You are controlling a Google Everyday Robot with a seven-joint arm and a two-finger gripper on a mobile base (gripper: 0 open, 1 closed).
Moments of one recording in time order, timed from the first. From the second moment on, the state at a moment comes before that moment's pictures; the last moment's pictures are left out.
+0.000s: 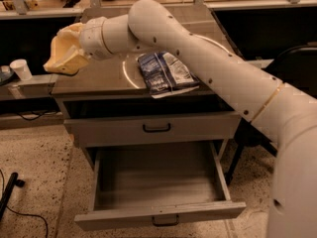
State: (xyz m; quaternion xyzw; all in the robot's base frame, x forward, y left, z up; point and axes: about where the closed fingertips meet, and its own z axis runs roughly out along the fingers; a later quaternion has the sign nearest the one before) arm 0.648 0.239 0.936 -0.63 0.49 0.25 0.55
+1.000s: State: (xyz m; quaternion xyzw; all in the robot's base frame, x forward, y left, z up) arm 0.659 0.244 0.871 -0.65 0.53 0.26 0.48
